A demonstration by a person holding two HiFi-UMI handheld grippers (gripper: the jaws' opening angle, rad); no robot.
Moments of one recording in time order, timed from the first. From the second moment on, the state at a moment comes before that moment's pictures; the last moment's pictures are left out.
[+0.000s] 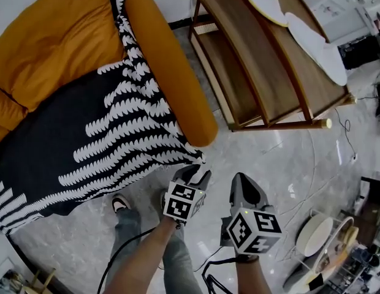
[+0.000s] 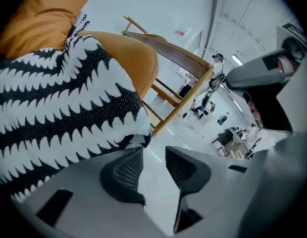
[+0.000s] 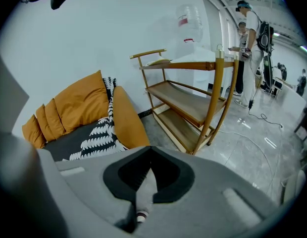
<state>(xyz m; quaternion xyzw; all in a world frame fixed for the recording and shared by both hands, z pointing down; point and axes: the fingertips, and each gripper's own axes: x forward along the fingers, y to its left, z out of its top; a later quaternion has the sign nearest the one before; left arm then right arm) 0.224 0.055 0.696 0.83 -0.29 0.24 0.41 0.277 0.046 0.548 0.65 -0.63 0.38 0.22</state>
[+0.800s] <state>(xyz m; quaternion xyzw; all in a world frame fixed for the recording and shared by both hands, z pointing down) 0.054 0.042 0.469 0.85 -0.37 0.19 0.33 0.200 0.051 0.435 0.67 -0.64 0.35 0.18</state>
